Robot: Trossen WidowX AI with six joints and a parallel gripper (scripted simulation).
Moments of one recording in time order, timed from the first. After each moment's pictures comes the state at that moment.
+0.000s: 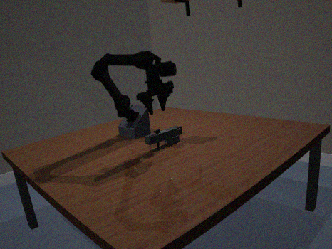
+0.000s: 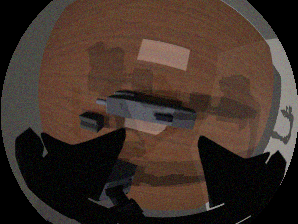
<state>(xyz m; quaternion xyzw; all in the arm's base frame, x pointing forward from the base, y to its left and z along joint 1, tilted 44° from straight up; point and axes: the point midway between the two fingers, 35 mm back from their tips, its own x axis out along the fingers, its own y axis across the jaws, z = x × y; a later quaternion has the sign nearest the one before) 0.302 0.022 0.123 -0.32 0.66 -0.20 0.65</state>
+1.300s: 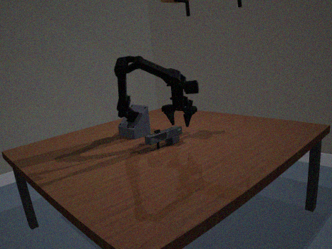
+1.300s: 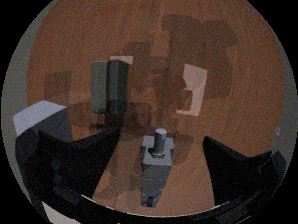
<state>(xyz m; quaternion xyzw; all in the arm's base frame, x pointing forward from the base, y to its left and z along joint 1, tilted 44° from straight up) 0.284 0.064 -0.053 -0.67 0.63 0.30 0.26</state>
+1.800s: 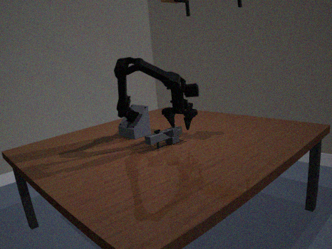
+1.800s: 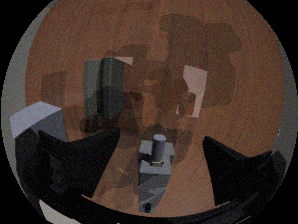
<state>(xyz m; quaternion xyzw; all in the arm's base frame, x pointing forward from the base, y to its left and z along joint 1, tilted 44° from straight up) 0.286 0.053 -0.062 -0.67 0.63 0.31 0.26</state>
